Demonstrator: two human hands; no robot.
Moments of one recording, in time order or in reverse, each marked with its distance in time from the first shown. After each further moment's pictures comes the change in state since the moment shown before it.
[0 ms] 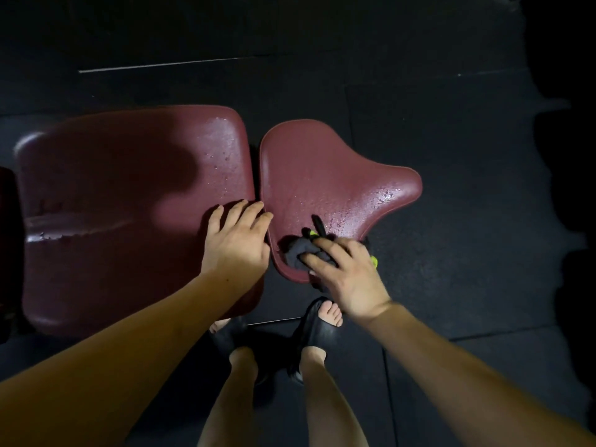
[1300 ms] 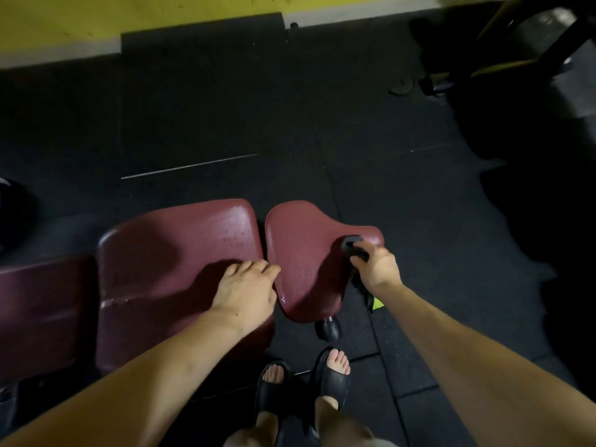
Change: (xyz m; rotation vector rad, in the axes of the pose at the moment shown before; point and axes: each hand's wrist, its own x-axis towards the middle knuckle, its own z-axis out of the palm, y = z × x) left_hand -0.033 0.021 -0.126 0.072 -0.134 0.119; right_hand 0.061 0.031 -0.117 0.353 -0.088 1.007
